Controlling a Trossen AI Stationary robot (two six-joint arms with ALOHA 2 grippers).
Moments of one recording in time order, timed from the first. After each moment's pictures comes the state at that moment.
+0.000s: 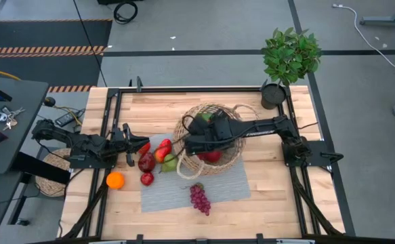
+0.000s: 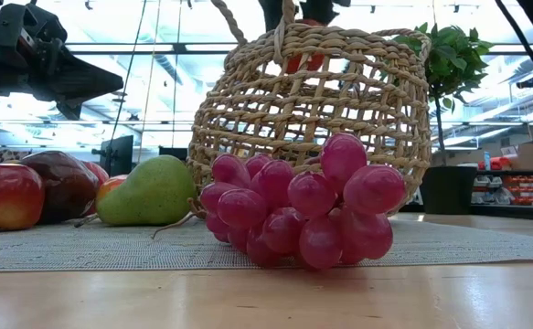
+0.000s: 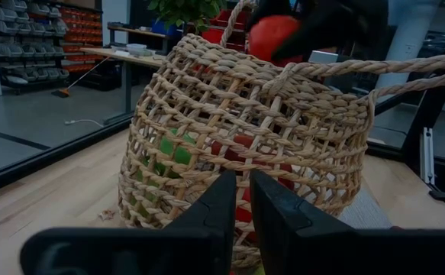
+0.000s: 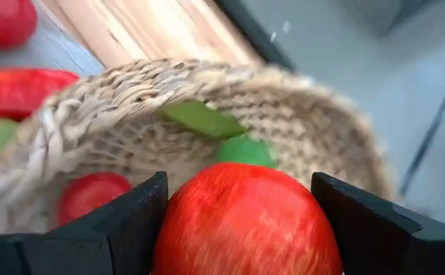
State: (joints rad) left arm -0.35 0.11 0.01 0.10 -0.63 -0.17; right arm 0.17 2.13 2.31 -1.57 0.71 0.80
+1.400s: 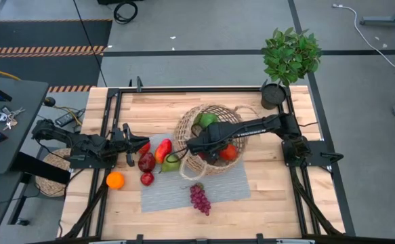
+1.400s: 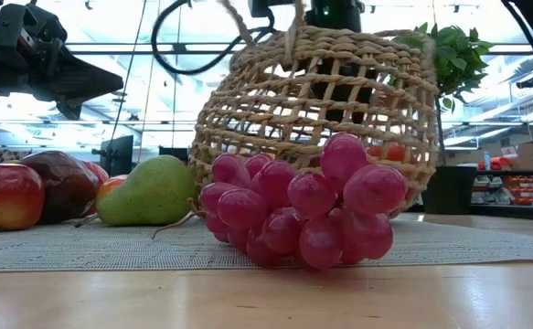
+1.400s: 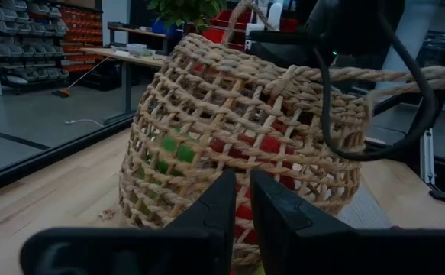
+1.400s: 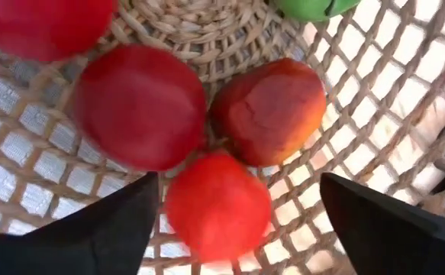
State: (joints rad) left arm -0.35 0.11 0.01 0.10 -0.63 -0.17; right arm 0.10 2.09 1.94 -1.57 0.26 0.80
